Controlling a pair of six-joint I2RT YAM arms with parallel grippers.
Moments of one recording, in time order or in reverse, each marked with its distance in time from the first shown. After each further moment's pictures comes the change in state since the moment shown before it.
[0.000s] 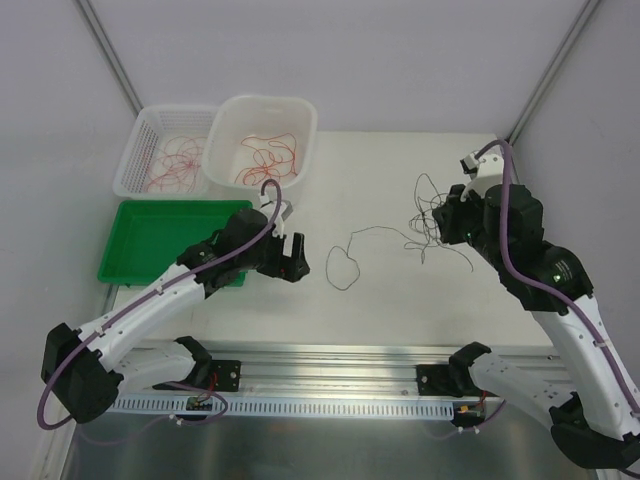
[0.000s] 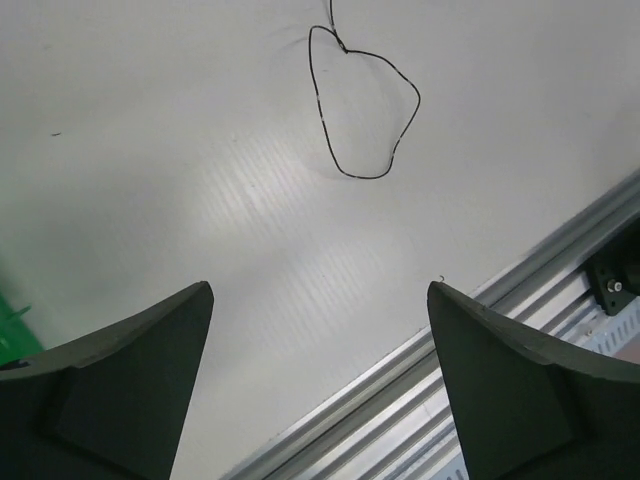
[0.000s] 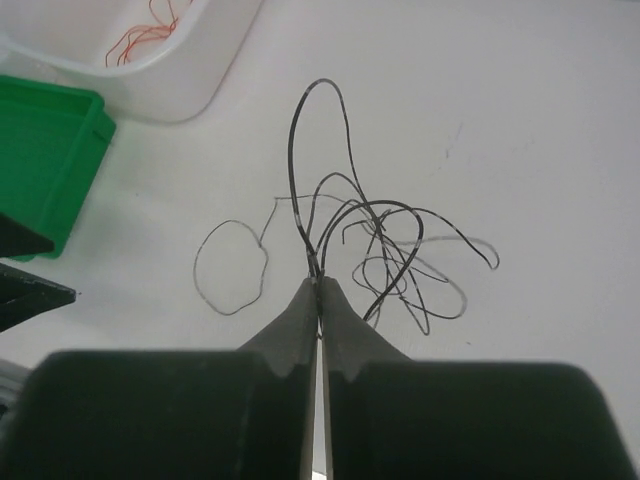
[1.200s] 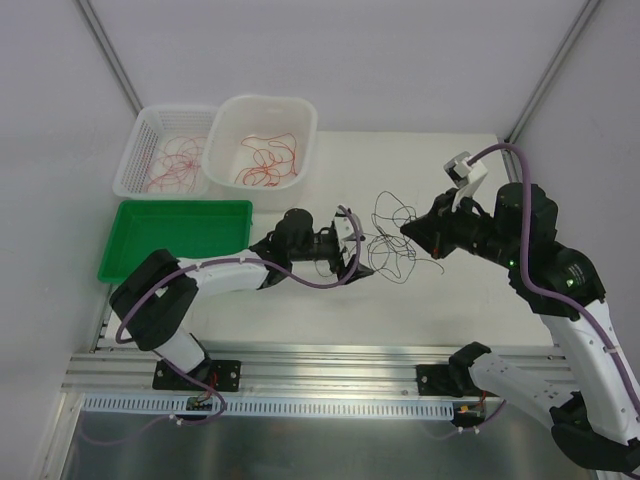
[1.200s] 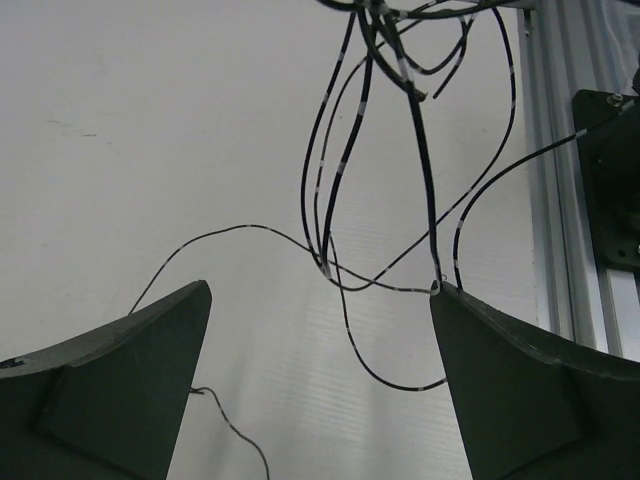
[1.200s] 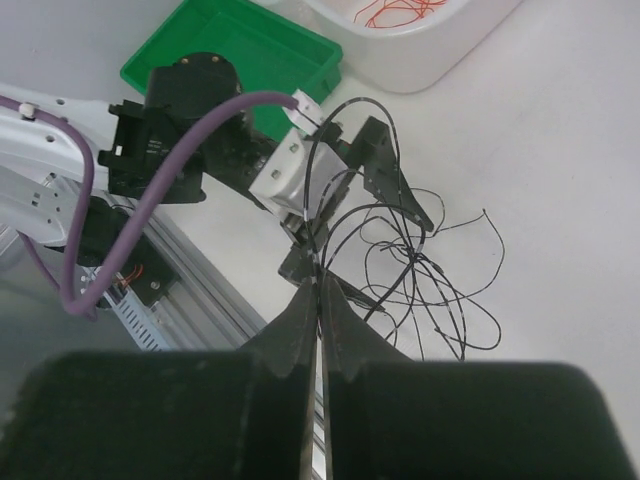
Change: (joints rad) left arm -0.142 0.494 -0.043 1.050 0.460 0.476; right arm 0.008 0.003 0.057 -0.011 -0.507 -0.006
